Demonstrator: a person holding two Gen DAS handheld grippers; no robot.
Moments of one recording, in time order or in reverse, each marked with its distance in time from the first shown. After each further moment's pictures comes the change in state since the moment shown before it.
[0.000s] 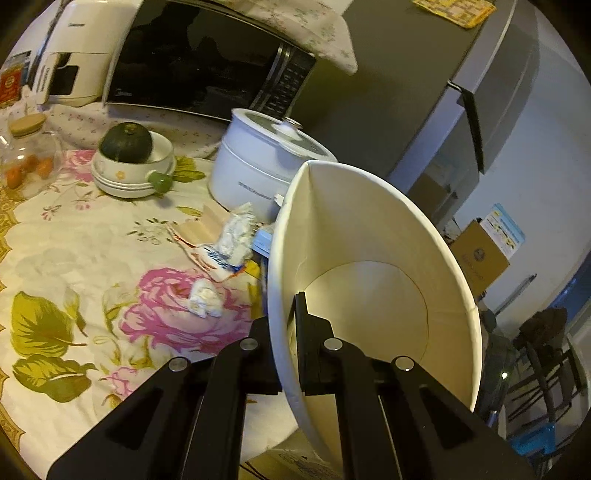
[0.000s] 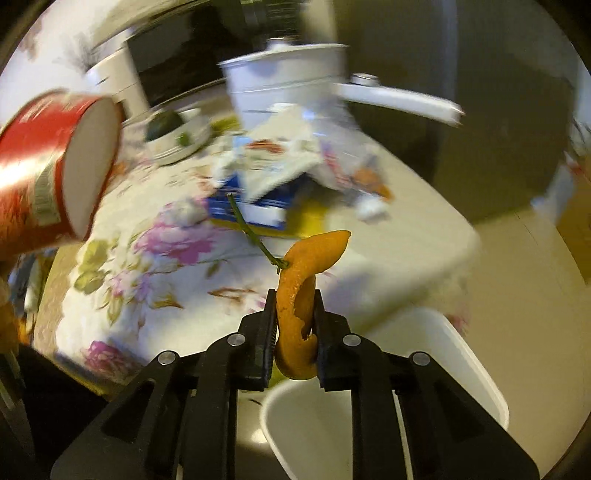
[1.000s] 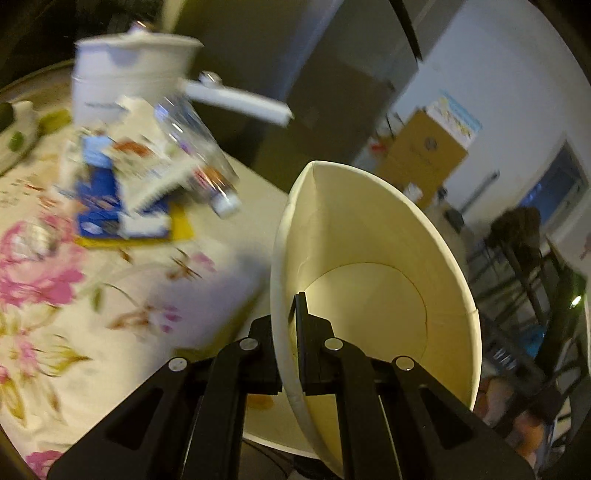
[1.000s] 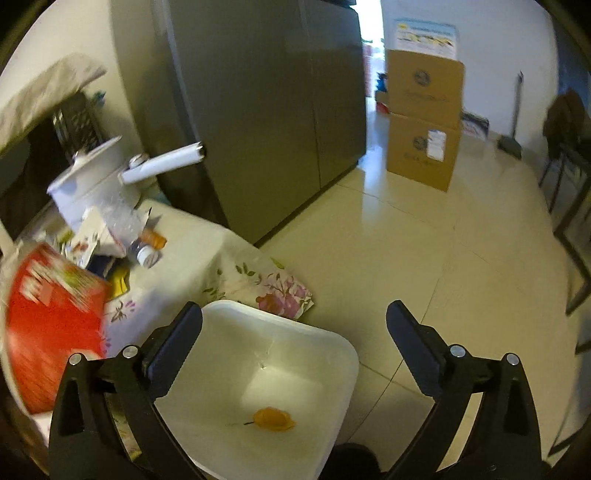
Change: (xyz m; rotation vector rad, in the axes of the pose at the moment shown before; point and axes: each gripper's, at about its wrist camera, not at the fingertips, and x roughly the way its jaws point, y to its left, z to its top) left arm 0.100 -0.126 -0.087 0.237 0.339 -0.177; right arm -0.098 -0.119 -0.068 0.480 -0.239 -0.431
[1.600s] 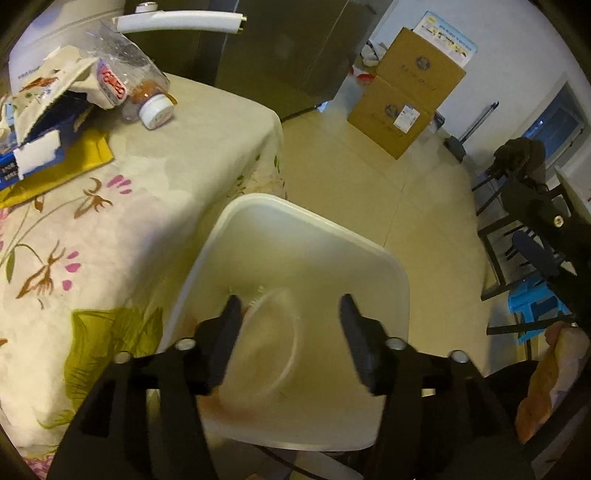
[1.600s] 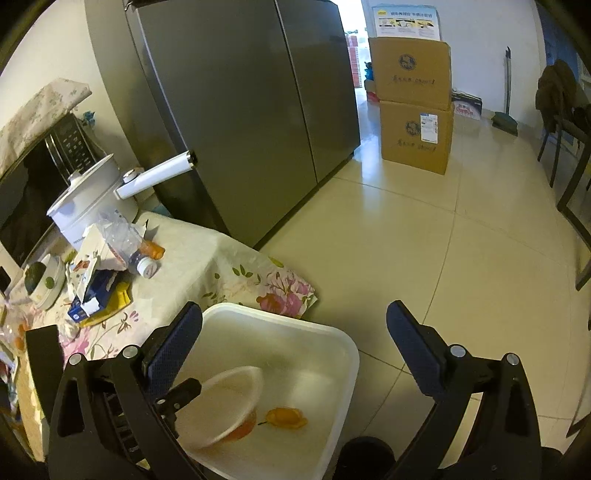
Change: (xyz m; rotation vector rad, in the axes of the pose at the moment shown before) left arm 0.067 -0.025 -0.036 0.106 0.215 0.018; right arm -0.005 -0.012 -0.004 0.060 0.001 0.021
